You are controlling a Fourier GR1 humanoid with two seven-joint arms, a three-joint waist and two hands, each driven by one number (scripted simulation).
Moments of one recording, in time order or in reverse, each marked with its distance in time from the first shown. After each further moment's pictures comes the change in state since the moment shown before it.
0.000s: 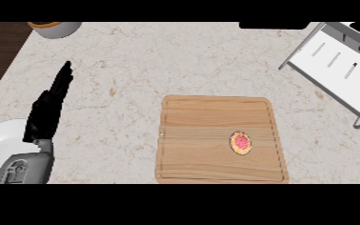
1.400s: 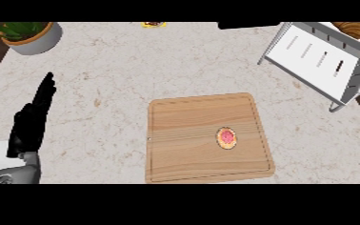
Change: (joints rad) left arm 0.087 0.009 0.066 -0.025 0.000 0.017 0.000; right arm 0.501 -0.053 -0.136 -0.920 -0.226 0.007 0.259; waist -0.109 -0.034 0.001
